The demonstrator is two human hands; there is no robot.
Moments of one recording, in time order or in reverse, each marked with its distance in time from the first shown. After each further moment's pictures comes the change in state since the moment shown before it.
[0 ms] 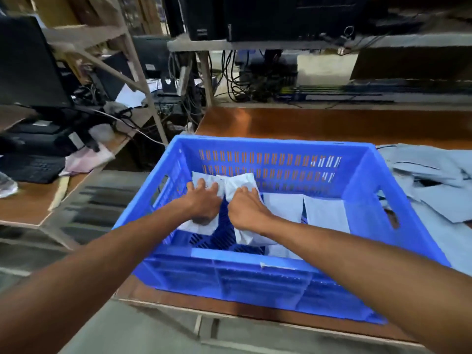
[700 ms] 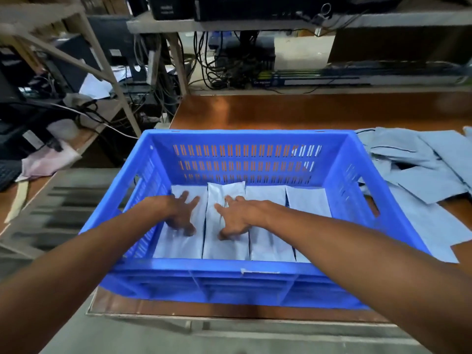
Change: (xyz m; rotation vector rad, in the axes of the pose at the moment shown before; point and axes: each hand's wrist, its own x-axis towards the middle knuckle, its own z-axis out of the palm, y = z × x) left_hand 0.029 -0.013 0.019 -0.035 -0.319 0.043; right_hand 0.024 0.046 0.011 -0.364 -0.300 -0.095
